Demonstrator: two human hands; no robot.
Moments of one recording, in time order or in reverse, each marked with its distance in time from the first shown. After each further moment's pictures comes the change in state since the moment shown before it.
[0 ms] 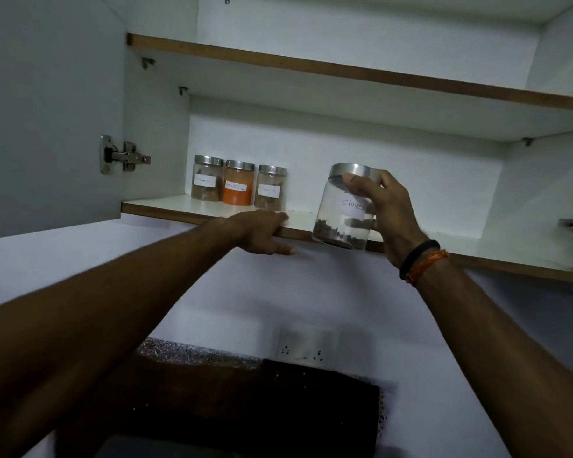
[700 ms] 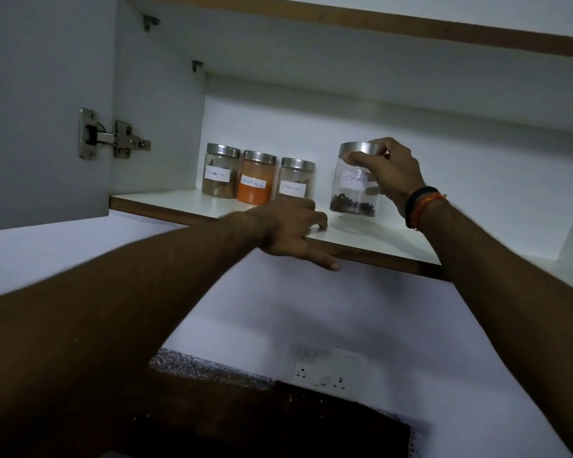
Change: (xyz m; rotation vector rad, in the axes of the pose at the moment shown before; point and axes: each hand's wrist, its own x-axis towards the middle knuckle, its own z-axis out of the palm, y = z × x) left_hand 0.049 -0.017 0.004 0.088 0.075 0.132; right_hand 0.162 0.058 0.038 -0.356 -0.024 -0.046
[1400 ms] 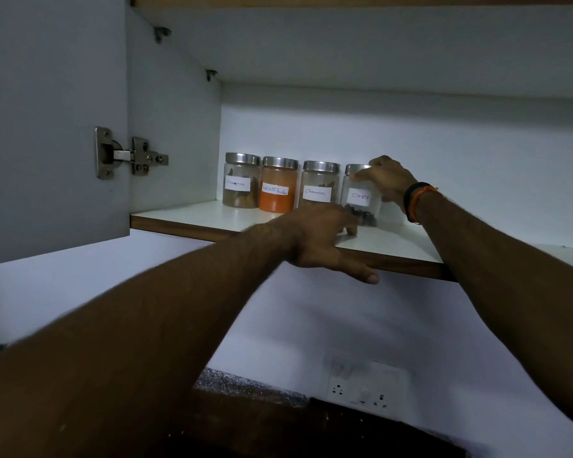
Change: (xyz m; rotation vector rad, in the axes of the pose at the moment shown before) left_hand 0.006 -0.010 0.008 -0.122 0.063 0.010; right_hand 0.067 0.052 0.058 -0.179 -0.136 0.129
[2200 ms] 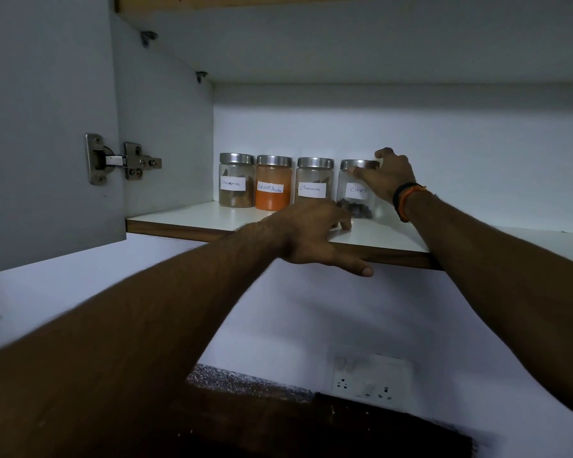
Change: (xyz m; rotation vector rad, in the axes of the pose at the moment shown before) left_hand -0.002 0.002 -0.002 0.036 -0.009 -0.009; right_hand -0.011 0.005 0.000 -0.176 0.175 -0.026
